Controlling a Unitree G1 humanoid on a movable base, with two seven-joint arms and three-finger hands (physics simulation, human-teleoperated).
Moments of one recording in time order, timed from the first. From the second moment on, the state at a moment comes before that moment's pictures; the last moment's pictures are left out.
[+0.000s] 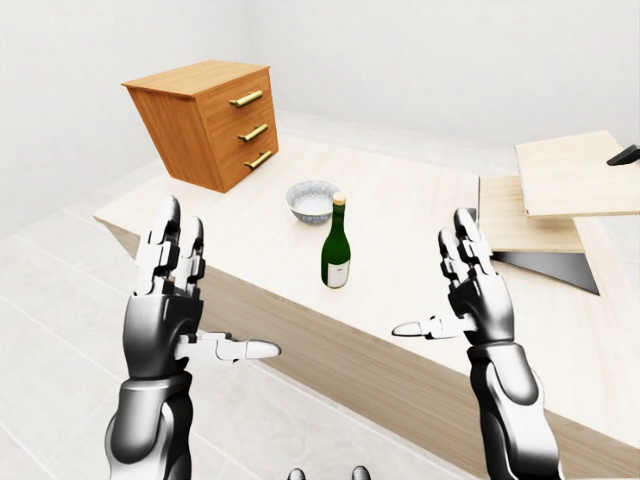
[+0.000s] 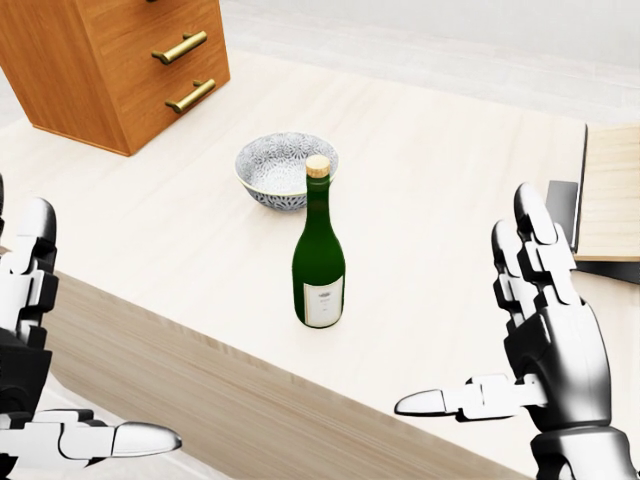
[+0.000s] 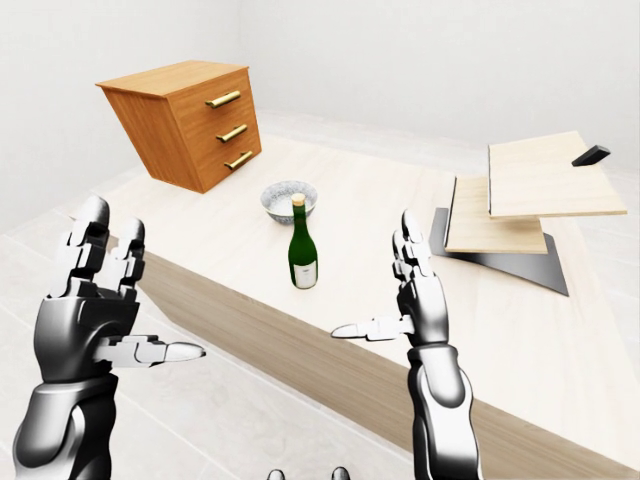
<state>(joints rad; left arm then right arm) 0.18 0.00 0.16 -0.73 -0.12 0.09 -0.20 0.10 -0.02 -0.12 -0.47 0.04 0.09 0.17</state>
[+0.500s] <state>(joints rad) 0.19 0.00 0.16 -0.68 -0.14 0.09 -0.19 0.07 -0.03 -0.10 -0.43 0.05 0.09 0.15</state>
